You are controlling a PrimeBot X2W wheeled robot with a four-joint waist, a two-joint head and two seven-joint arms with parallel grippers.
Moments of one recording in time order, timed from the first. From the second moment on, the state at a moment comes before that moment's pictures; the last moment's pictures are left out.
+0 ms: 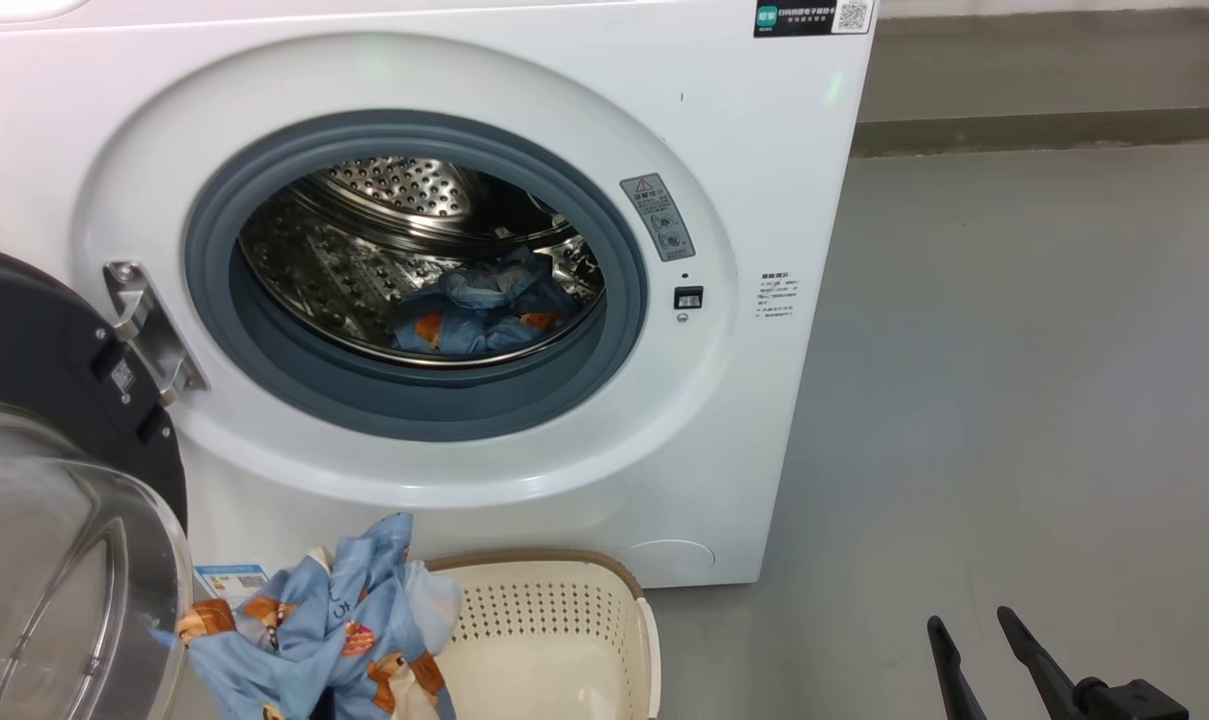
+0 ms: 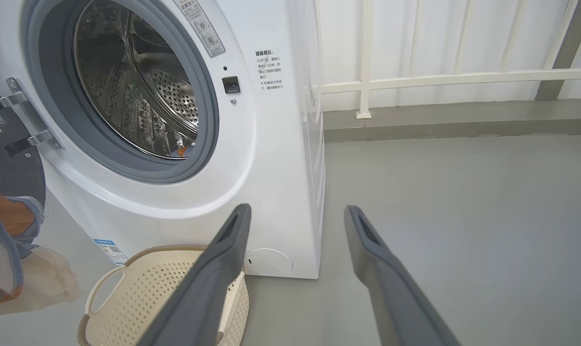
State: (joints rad) left arm 0.21 0.05 -0.13 0.10 -0.37 0.00 -0.25; right arm 0.15 -0.09 -0.01 0.15 0.21 0.13 -0.25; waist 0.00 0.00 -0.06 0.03
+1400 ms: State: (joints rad) left arm 0.16 0.05 -0.18 0.04 -0.36 0.01 -0.25; right arm 0.14 -0.07 0.02 0.14 0.20 0.13 -0.25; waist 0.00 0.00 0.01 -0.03
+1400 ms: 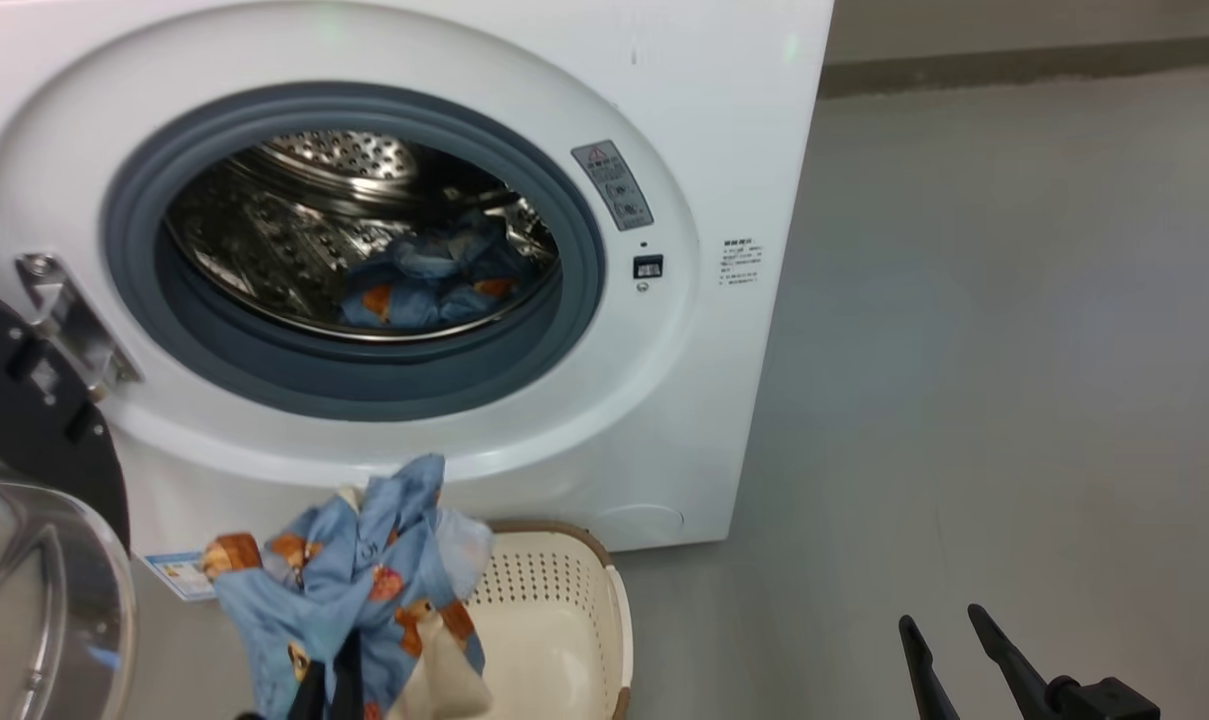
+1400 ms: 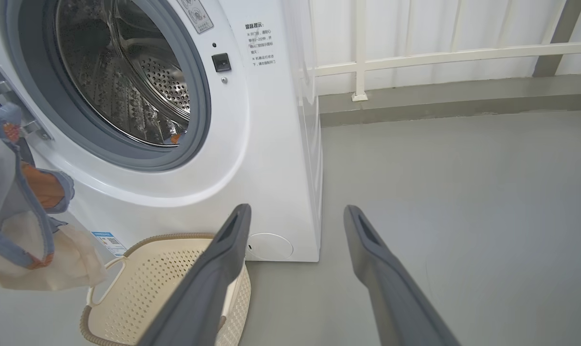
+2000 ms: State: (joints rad) left arm -0.31 0.10 -0.12 0.20 -0.31 0.01 -0.25; right arm -0.05 -0.06 0.07 0.14 0.20 0.13 -0.25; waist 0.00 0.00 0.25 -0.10
